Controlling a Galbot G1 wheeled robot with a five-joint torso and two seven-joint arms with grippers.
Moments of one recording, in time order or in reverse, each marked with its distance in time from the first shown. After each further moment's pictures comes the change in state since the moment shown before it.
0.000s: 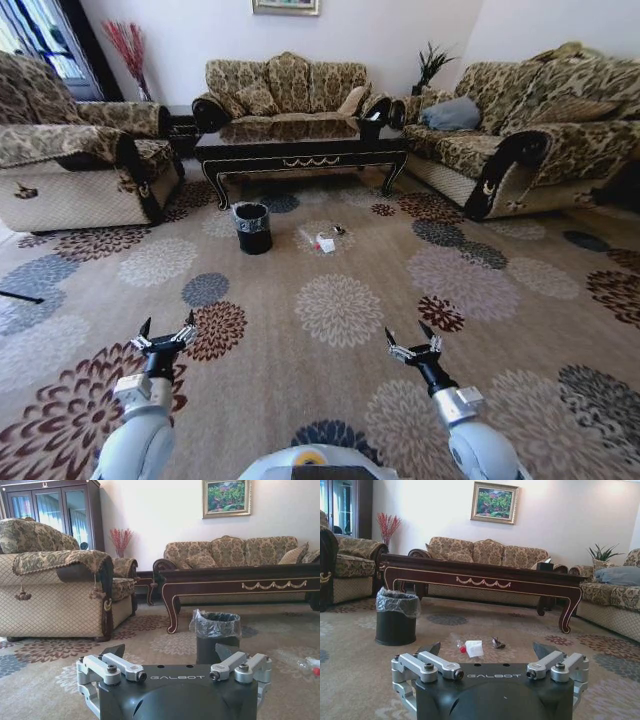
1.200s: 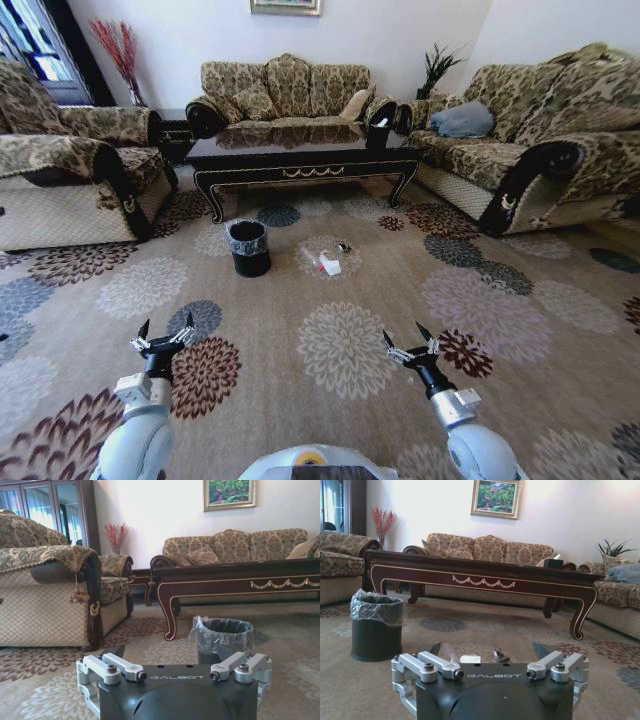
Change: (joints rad) left arm 0.000 0.005 -0.003 0.007 0.006 0.019 -0.009; right arm -0.012 0.010 -0.006 0.000 -0.006 0.000 -0.012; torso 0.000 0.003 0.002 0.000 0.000
